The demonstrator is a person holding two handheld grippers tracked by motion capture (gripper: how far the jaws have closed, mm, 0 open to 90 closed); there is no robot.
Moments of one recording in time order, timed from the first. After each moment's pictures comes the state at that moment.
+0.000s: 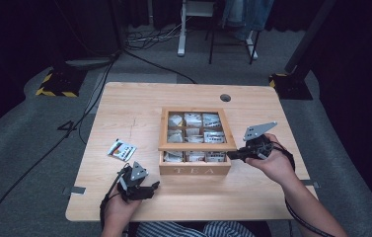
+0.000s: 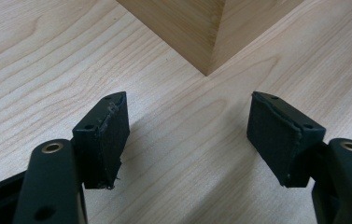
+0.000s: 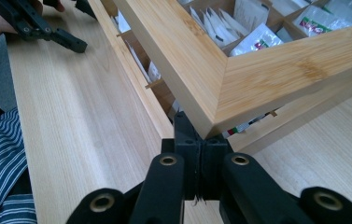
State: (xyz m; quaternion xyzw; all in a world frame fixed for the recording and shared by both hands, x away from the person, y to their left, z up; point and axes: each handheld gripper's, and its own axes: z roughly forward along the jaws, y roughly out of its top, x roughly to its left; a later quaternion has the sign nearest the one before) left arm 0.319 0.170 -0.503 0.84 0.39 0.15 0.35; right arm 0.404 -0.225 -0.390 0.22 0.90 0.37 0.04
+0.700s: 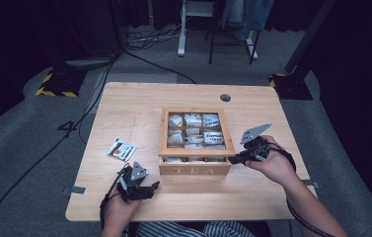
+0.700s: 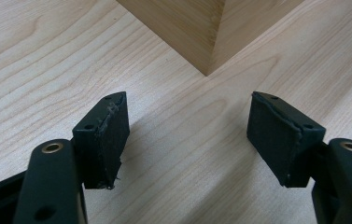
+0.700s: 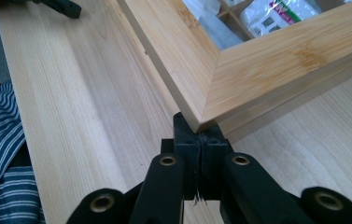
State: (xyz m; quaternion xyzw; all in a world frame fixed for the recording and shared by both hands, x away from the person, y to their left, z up) left arm 0.319 0.170 -0.503 0.84 0.39 0.15 0.35; right arm 0.405 -0.223 -0.397 0.22 0.92 0.32 0.02
